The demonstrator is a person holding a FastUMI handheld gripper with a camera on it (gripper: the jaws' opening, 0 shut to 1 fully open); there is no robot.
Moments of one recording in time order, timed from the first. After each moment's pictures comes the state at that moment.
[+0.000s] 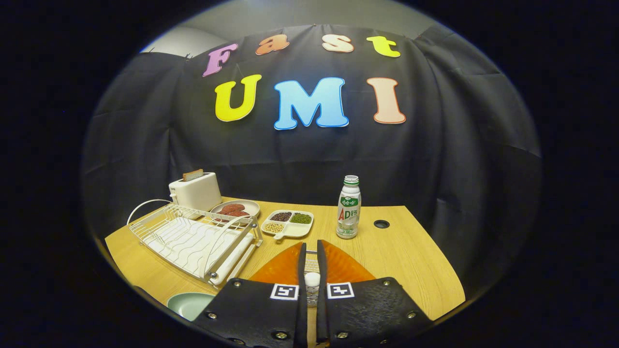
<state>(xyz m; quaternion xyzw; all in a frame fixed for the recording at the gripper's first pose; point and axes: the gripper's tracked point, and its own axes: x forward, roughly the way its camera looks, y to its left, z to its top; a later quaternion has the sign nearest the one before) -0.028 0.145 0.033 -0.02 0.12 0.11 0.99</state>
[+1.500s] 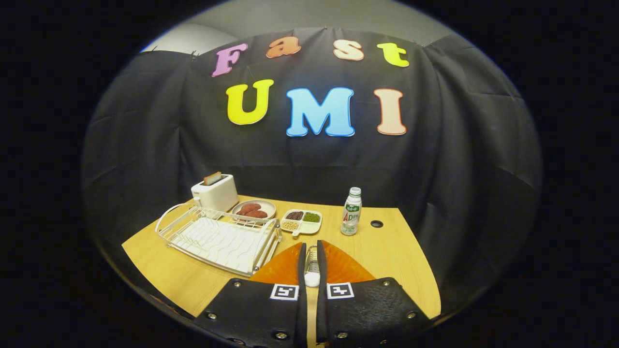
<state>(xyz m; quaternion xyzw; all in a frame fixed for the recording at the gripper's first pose) -0.123 0.181 0.104 -0.04 0.17 0.12 0.98</state>
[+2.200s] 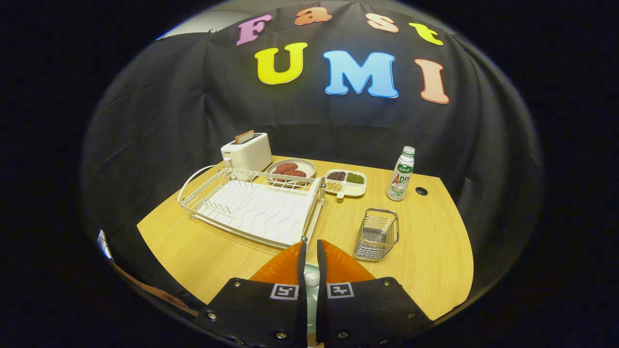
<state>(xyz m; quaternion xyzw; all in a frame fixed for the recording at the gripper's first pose) -0.139 0.266 0.030 -0.06 0.28 0.19 0.94</state>
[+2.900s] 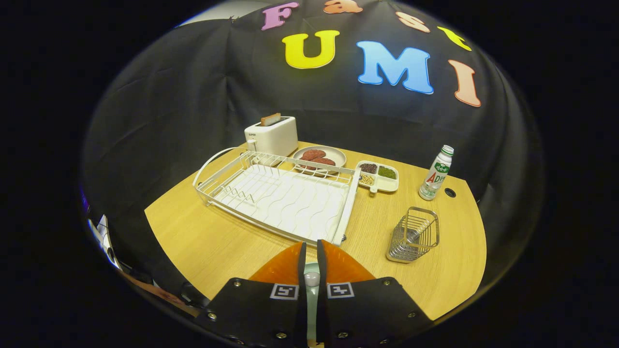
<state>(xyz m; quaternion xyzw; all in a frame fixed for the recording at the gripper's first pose) -0.143 0.330 0.006 -0.10 0.30 0.24 0.92</state>
